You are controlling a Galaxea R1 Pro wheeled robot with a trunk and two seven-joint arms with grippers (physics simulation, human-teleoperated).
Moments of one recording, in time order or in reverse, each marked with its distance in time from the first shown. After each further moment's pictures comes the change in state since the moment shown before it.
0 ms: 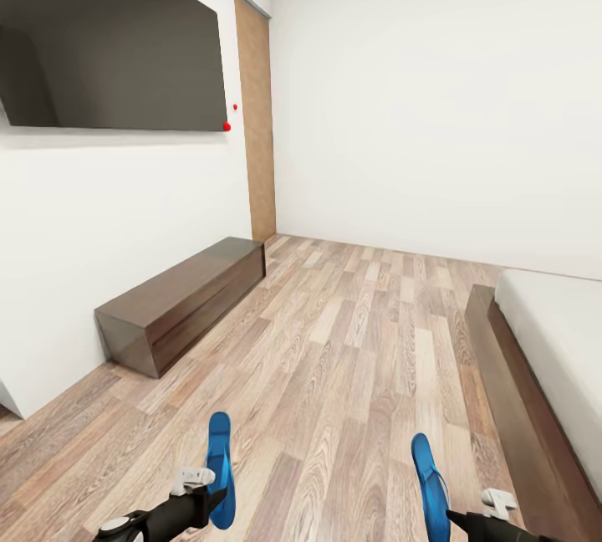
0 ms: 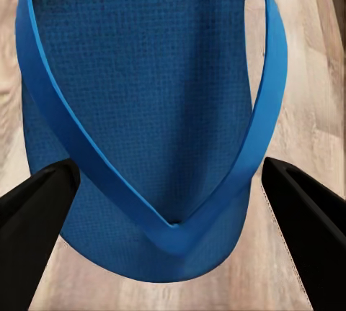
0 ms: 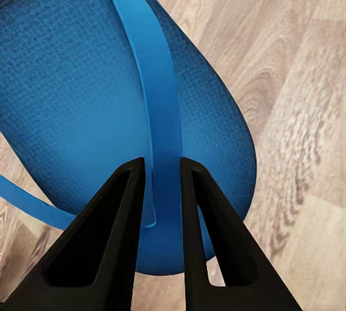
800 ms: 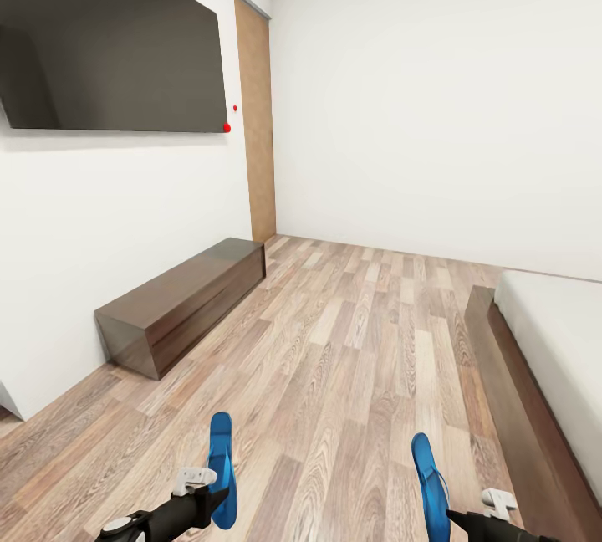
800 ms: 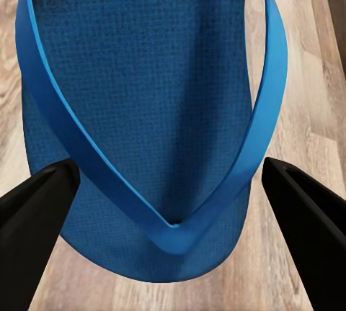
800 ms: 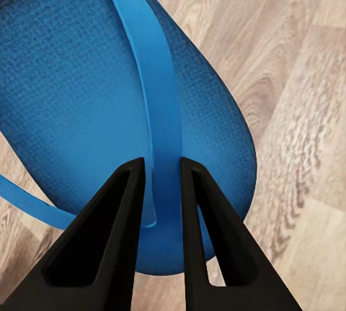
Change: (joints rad) left arm 0.000 -0.007 0.004 0.002 0.001 -0.001 0.001; right arm 0.000 0.000 0.002 0.003 -0.008 -0.007 0.000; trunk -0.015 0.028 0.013
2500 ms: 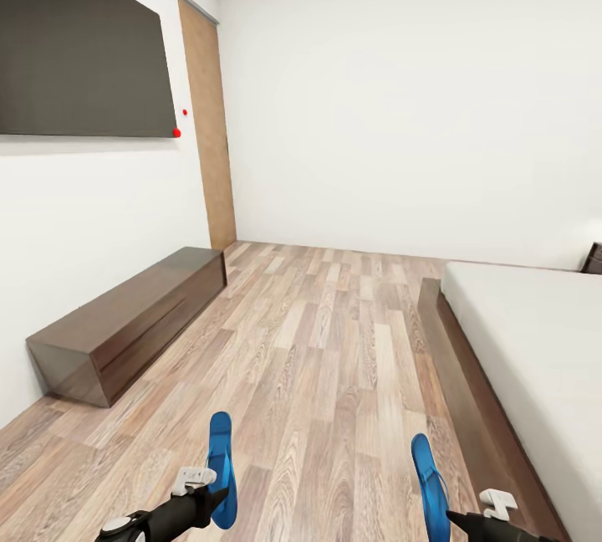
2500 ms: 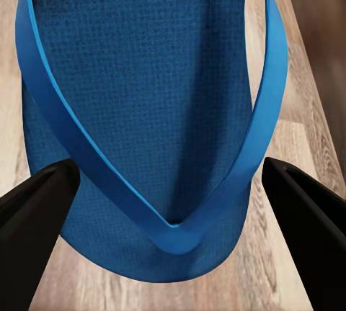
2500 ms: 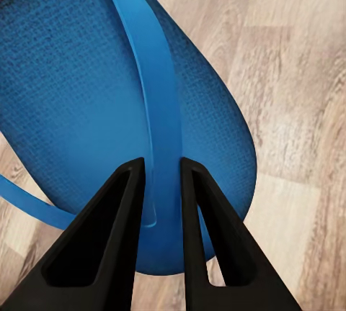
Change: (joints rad) left arm 0.000 0.000 0.003 0.000 0.002 0.000 0.000; right arm 0.000 0.000 0.000 0.001 0.006 0.000 0.002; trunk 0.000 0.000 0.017
